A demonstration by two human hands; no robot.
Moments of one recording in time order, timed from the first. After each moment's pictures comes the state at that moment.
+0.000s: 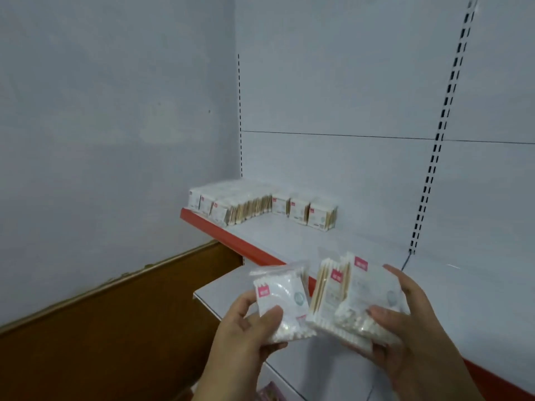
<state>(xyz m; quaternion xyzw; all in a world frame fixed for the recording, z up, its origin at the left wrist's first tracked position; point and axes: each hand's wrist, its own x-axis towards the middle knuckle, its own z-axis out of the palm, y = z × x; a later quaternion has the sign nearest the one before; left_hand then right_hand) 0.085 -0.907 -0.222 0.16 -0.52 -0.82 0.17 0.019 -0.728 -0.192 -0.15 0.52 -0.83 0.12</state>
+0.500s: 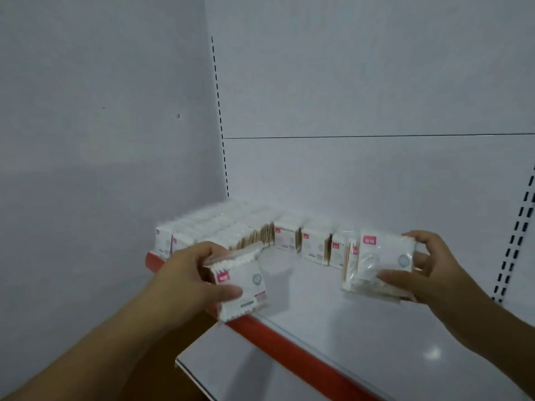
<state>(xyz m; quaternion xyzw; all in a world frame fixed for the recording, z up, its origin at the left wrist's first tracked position) -0.119 -1.121 -0.151 0.10 -0.86 -0.47 0.16 -0.224 -0.822 -0.168 -0.16 0.71 -0.69 0.00</state>
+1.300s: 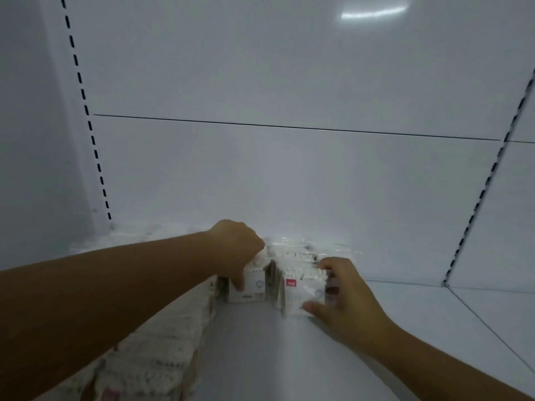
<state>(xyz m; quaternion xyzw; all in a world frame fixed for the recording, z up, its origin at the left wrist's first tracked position) -0.438 -1.159 -0.145 -0.36 -0.90 0.24 0.03 -0.334 -0.967 -0.231 -0.01 0.91 -0.37 -0.18</state>
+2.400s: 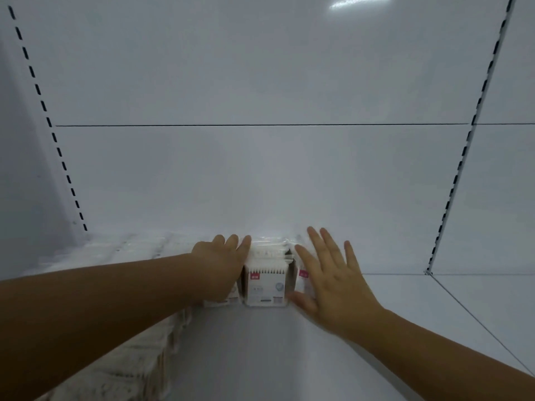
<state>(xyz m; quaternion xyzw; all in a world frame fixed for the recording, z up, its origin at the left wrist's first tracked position) -0.427 -1.138 -0.179 -0.29 -0.93 0.21 0.04 -0.350 -0.933 -0.242 -0.06 0.96 0.04 -0.27</state>
